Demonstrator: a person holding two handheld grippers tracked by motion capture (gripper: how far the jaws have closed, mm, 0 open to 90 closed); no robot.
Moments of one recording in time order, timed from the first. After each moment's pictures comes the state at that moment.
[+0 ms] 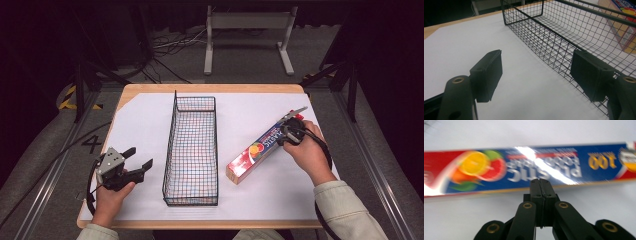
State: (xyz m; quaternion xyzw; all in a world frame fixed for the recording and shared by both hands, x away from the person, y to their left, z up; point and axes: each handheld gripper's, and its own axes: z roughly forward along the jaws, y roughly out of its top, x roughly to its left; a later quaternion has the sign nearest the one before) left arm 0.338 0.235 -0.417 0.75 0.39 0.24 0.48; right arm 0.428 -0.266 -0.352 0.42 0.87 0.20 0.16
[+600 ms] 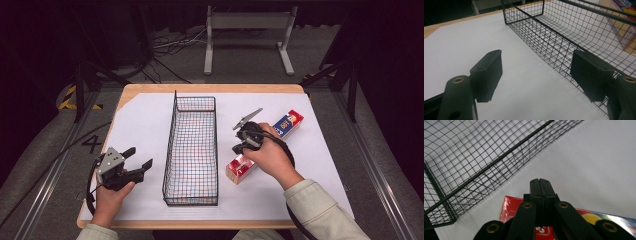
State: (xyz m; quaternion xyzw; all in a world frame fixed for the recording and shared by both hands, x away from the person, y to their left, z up) left arm 0.339 0.236 -0.417 0.75 0.39 0.24 0.48; right arm 0.418 -0.154 -0.353 0.33 0.91 0.25 0.07
